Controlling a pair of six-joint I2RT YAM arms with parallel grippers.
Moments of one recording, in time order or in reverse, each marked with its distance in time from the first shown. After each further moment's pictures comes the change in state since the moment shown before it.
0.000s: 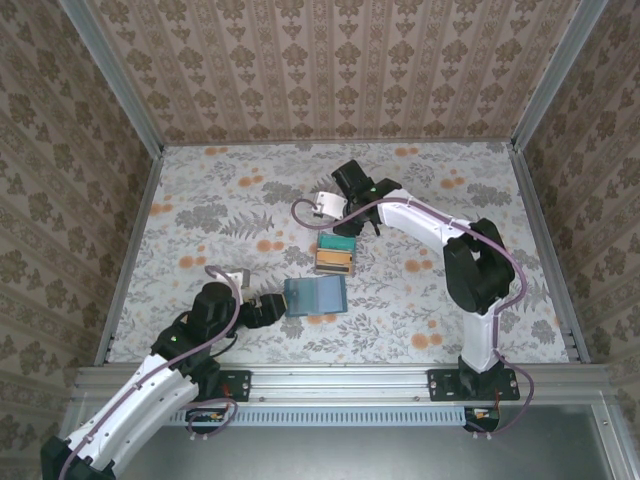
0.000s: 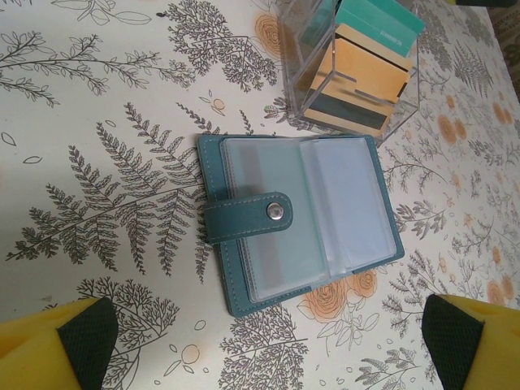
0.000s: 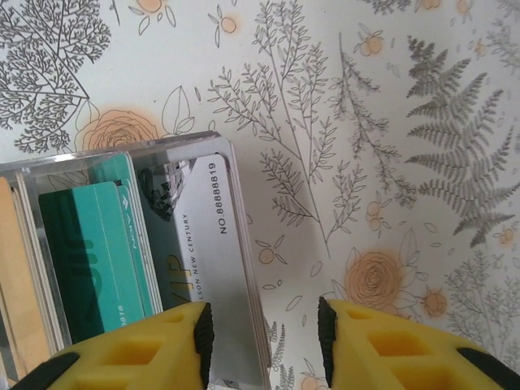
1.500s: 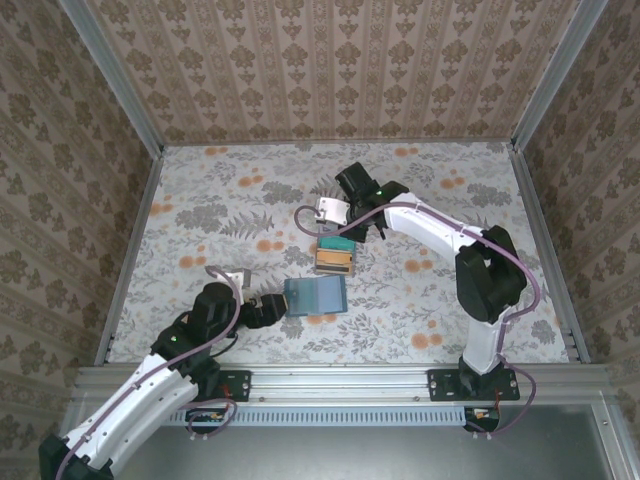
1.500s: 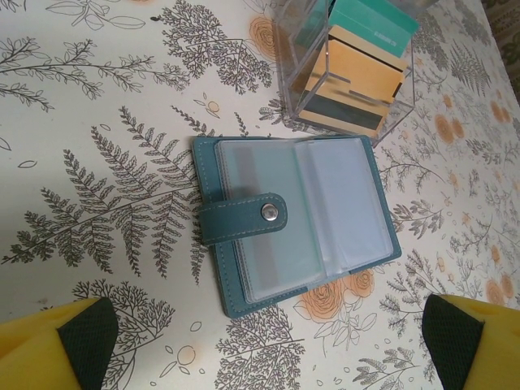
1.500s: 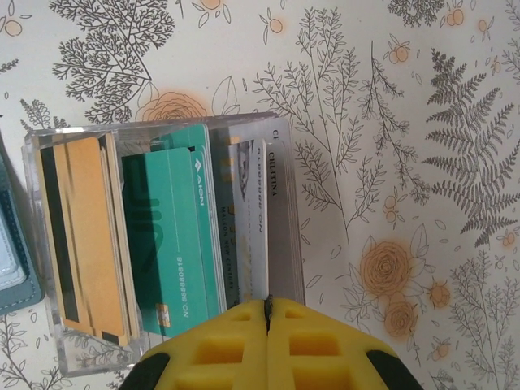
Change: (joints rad) left arm -0.022 0.000 0.005 0.001 -0.022 -0.003; right arm 0.011 -0.070 -0.052 -0.038 -0.027 -0.061
